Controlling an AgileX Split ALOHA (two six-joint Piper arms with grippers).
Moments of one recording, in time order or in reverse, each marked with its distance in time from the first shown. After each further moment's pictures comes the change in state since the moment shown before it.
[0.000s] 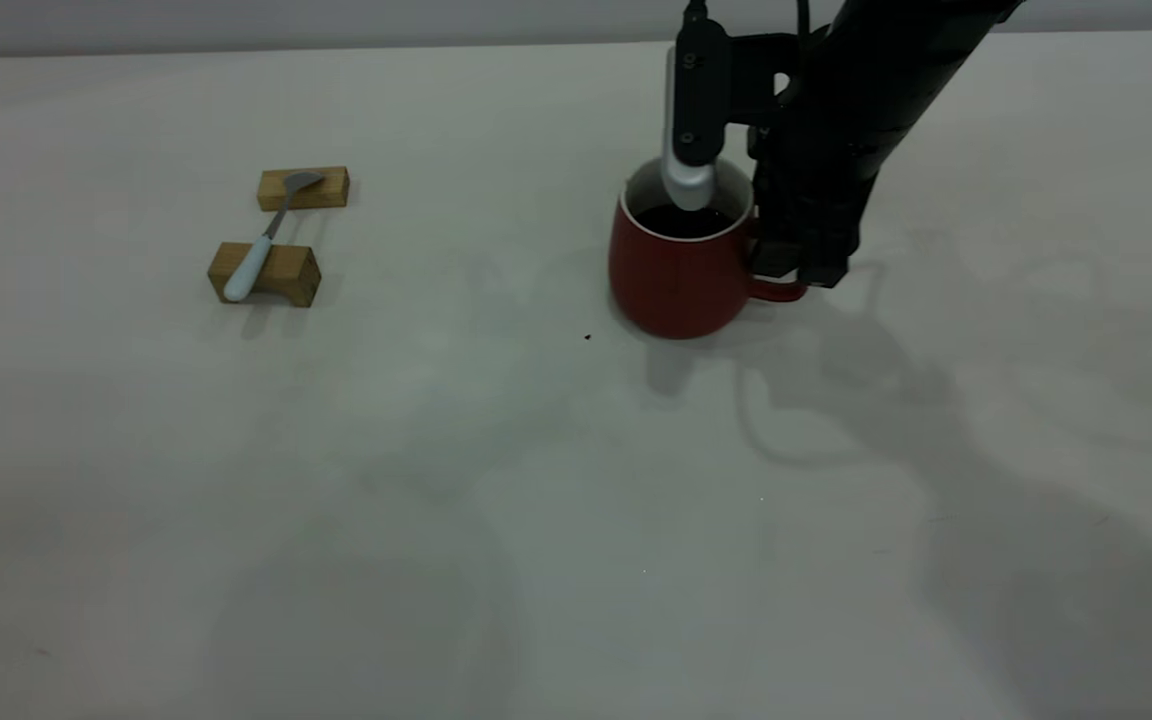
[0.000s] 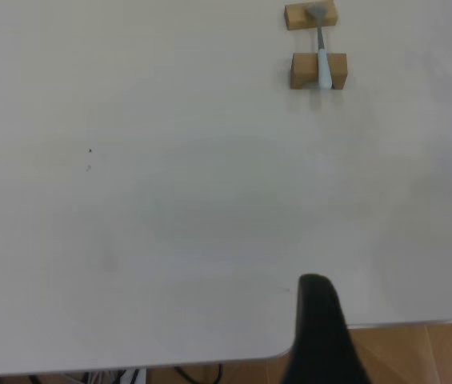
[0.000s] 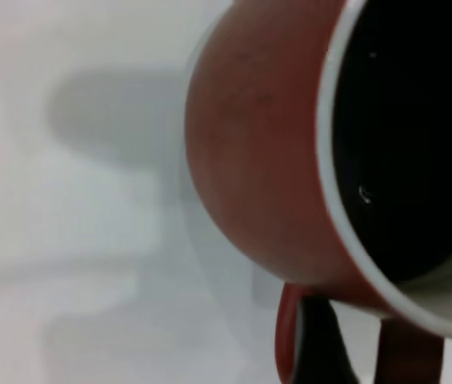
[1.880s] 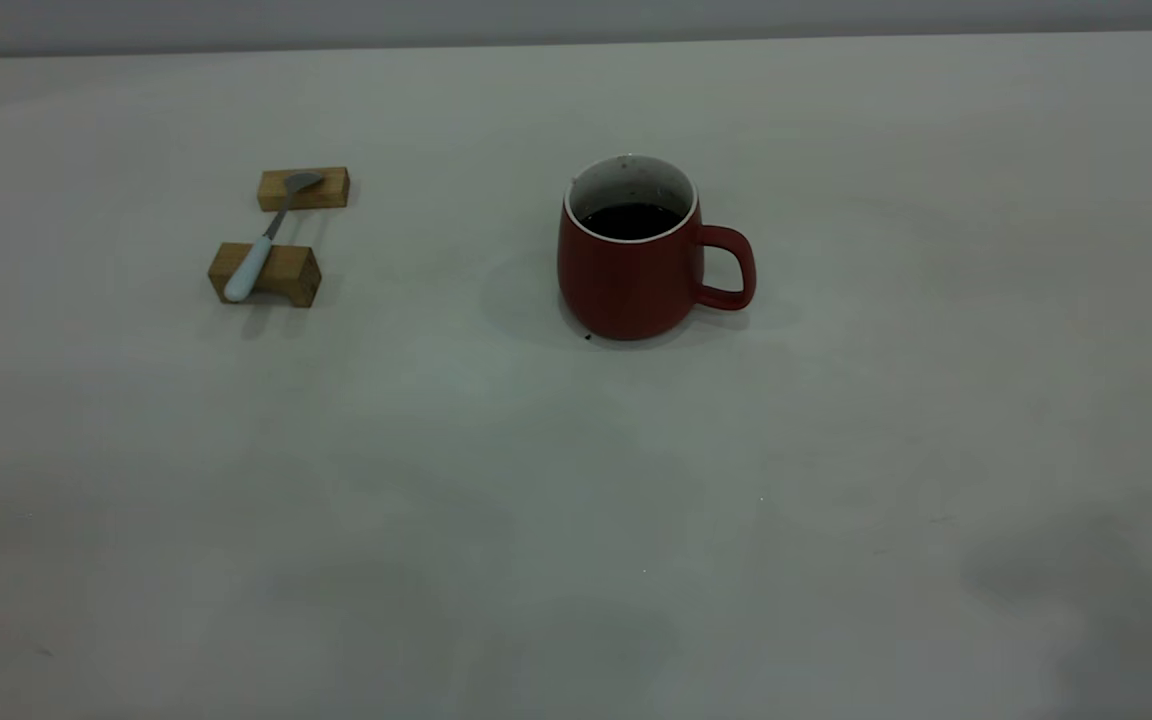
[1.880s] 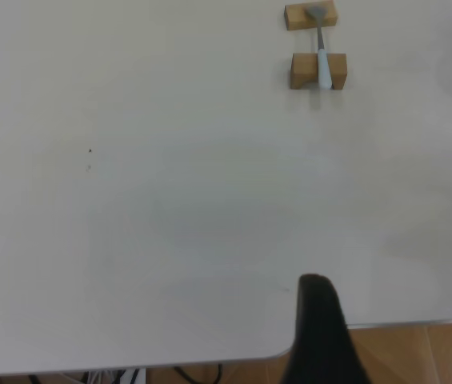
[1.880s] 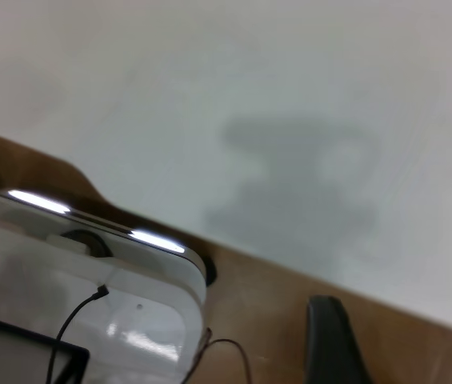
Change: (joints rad) left arm 0.000 0.000 0.000 0.000 0.000 -0.001; right arm -0.075 -1.337 0.404 -0.207 1.064 1.263
